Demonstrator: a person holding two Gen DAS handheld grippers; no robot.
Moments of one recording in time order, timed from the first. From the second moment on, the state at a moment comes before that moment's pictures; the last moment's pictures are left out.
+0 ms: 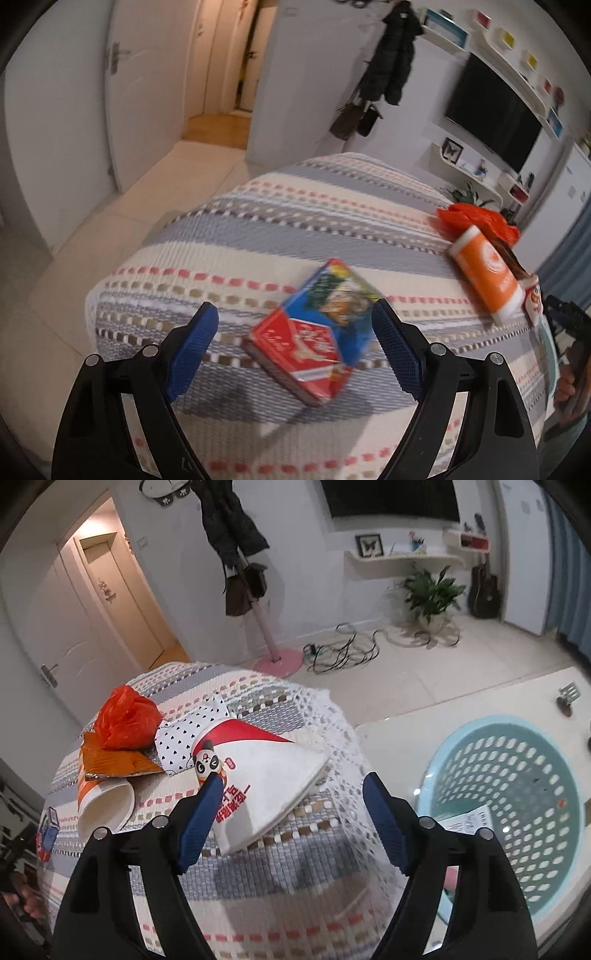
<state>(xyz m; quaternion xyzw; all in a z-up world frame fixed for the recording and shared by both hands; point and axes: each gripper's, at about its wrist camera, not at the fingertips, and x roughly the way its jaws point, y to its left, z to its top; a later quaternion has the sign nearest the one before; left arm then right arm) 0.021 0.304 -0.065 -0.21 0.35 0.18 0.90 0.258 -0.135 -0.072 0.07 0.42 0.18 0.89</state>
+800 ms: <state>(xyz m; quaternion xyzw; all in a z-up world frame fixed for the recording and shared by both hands) 0.050 0.223 -0.076 -0.15 0.39 0.07 0.91 0.239 -0.068 -0.057 0.01 0.40 0.29 0.87</state>
